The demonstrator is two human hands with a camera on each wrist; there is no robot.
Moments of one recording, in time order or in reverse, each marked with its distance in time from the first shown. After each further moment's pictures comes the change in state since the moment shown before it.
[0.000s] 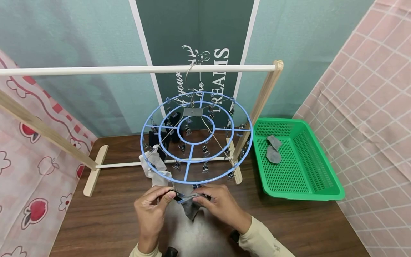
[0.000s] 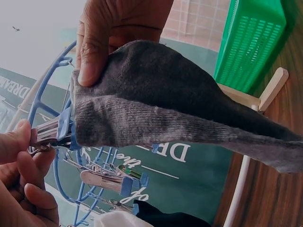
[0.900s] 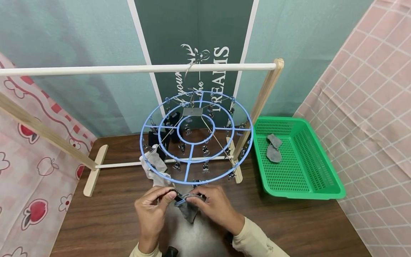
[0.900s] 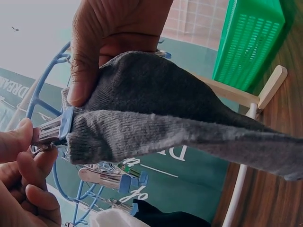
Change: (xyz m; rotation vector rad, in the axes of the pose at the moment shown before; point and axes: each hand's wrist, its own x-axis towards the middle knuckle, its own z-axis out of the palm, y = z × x) left_hand 0.000 -0.003 0.000 -0.021 -0.005 -0.001; right_hand 0.004 0.000 0.018 -0.096 0.084 0.073
